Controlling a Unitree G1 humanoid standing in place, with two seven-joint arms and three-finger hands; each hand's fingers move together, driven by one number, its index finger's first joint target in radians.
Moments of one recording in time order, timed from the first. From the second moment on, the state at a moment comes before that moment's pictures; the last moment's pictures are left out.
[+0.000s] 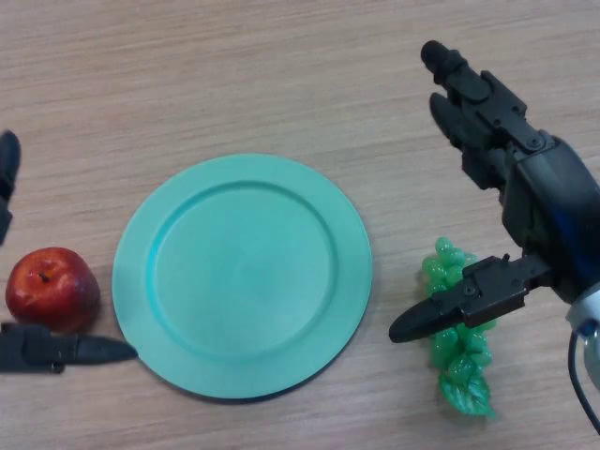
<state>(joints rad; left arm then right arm) 0.18 0.19 0.37 -0.51 -0.26 0.02 -0.27 -0.15 -0.21 0.08 -0.64 -0.06 0.45 0.23</state>
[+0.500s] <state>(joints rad) 0.21 0.16 0.41 -0.50 -0.25 0.02 -0.31 -0.16 -0.21 0.08 -0.60 -0.06 0.41 0.25</state>
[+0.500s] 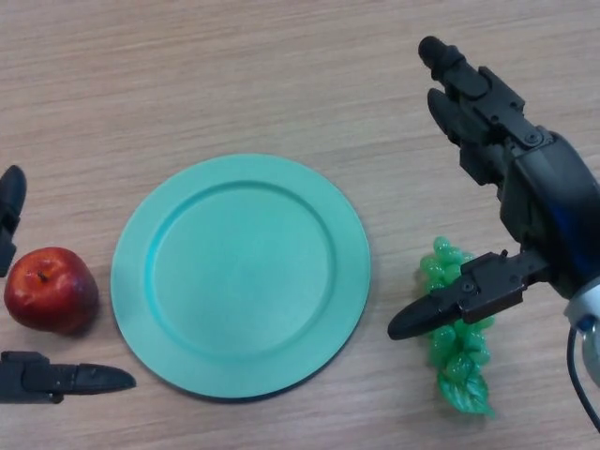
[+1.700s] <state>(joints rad) 0.23 0.16 0.41 -0.47 -0.22 0.01 -0.31 -0.09 -0.20 0.11 -0.06 -0.52 0.16 0.12</state>
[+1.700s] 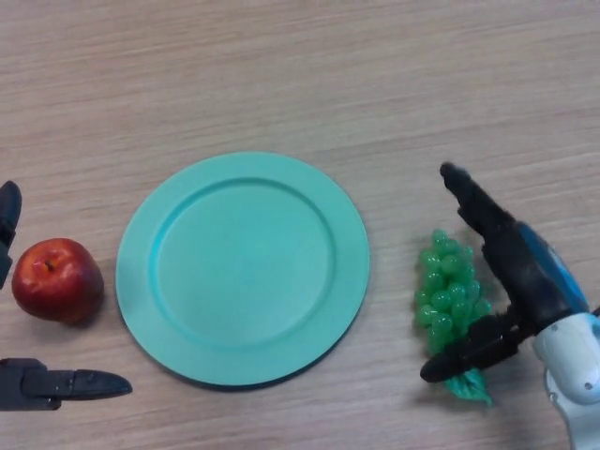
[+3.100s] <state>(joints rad) 0.26 0.16 0.37 -0.49 -0.22 -0.02 -0.30 -0.38 -0.19 0.47 -0.45 -0.43 0.61 0.22</state>
